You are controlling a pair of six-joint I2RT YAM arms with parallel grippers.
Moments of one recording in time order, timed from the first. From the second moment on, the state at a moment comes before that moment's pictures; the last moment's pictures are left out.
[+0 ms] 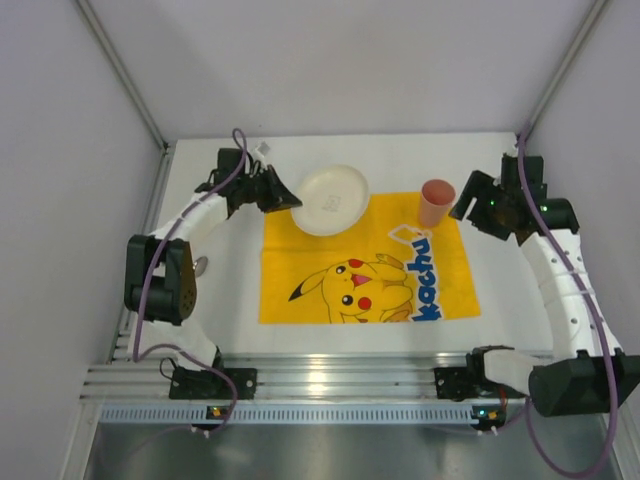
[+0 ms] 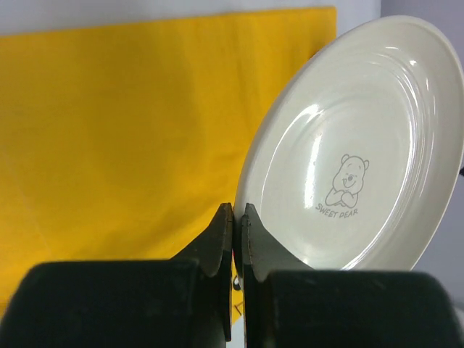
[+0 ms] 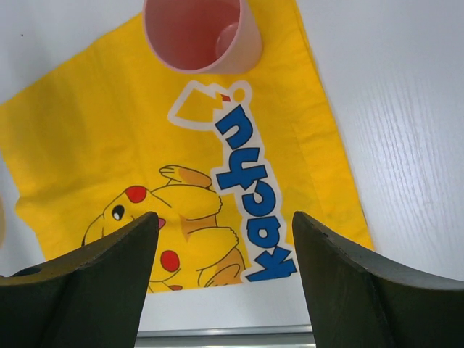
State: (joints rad) left arm -0.14 1.77 1.29 -0.22 0.68 -0.59; right arm 0.05 1.19 1.29 -0.93 -0.01 0.47
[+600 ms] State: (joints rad) left arm -0.49 1.78 1.13 -0.25 0.39 -0.69; right arm 0.07 0.96 1.13 -0.97 -0.05 0.49
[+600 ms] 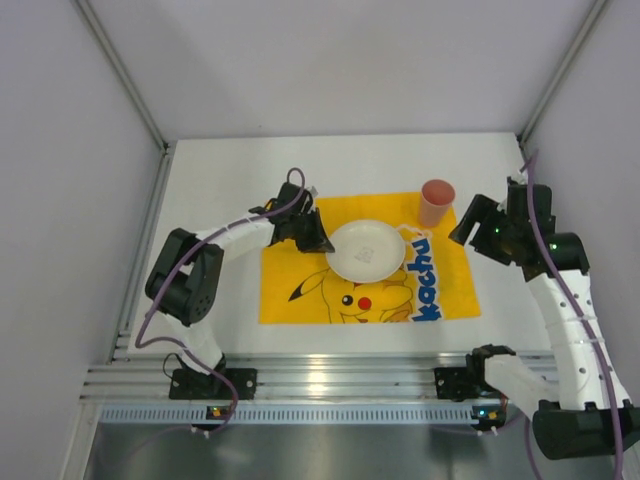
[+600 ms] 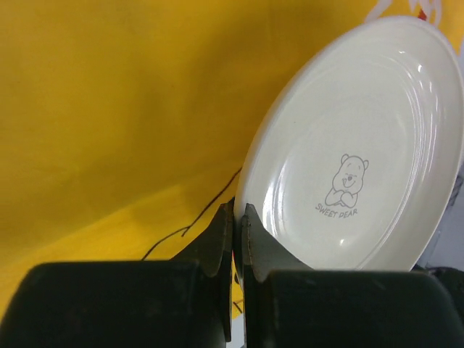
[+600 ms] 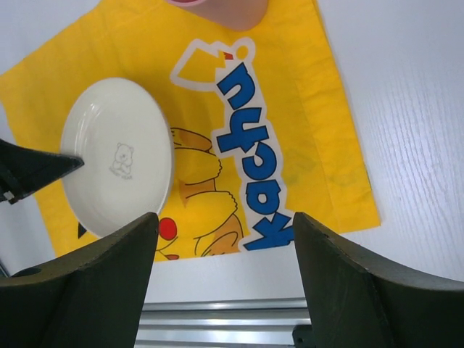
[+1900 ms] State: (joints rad) left arm -0.04 1.31 0.90 -0.69 -0.34 -0.32; right arm 0.26 1.06 1.10 -0.98 -0.03 0.47
